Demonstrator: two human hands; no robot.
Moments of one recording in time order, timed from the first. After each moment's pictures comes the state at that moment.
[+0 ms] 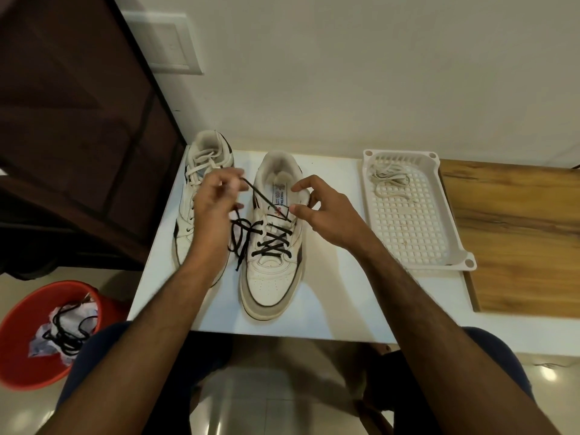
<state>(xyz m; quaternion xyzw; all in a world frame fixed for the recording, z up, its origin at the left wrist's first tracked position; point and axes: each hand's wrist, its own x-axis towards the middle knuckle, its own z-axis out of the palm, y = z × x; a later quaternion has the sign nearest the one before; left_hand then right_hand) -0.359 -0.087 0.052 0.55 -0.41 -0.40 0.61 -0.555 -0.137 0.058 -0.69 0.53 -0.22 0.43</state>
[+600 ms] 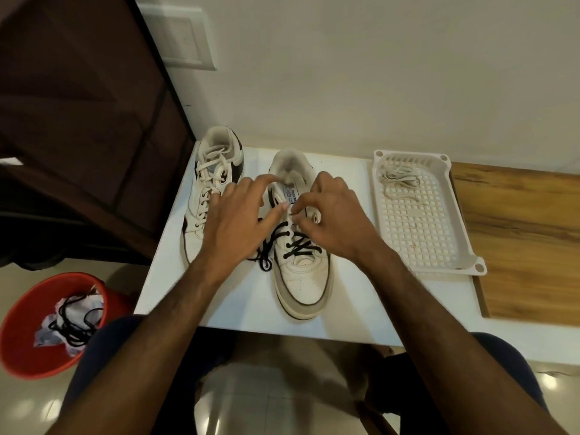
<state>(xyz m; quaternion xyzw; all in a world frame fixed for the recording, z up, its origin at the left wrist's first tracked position) -0.358 -0.083 0.052 0.68 -0.69 -0.11 0.24 -0.547 -0.125 0.064 -0.85 0.47 -0.18 0.17</state>
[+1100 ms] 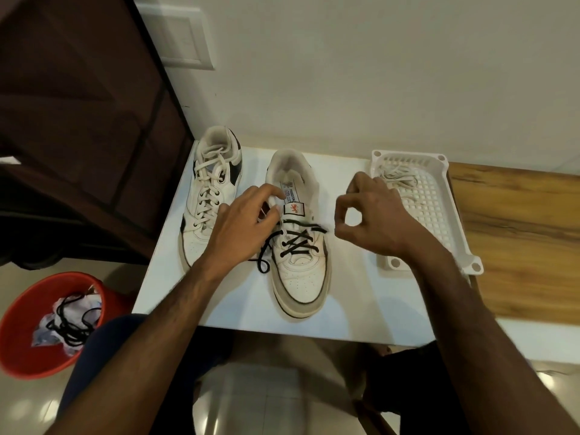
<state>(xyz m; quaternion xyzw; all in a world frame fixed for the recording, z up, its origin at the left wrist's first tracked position) -0.365 -0.082 0.051 0.66 -0.65 -0.25 0.28 -0.600 -0.128 0.095 -0.85 0.50 -0.08 0.16</state>
